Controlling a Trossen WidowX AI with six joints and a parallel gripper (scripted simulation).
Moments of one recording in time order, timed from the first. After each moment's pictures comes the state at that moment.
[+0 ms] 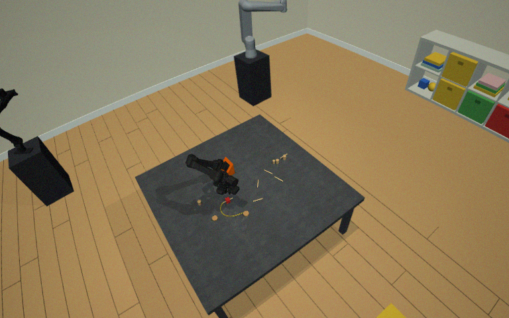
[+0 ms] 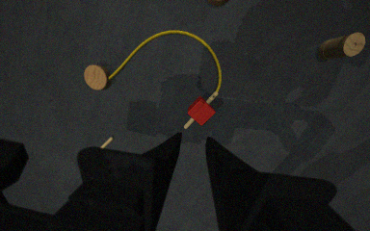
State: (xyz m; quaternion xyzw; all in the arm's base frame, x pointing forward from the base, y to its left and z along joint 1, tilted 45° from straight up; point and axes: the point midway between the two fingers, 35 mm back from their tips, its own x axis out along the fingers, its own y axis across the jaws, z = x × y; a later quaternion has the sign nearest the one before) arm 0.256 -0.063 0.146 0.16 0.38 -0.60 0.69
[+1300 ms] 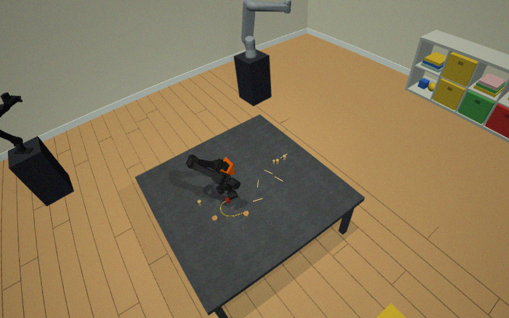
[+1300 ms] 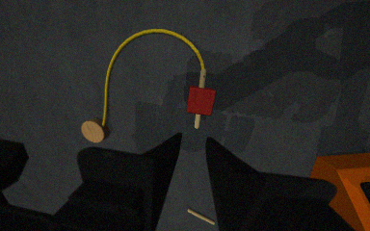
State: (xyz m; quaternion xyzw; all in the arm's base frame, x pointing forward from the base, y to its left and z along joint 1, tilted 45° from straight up) arm 0.261 -0.072 0.115 0.36 0.19 -0.68 0.61
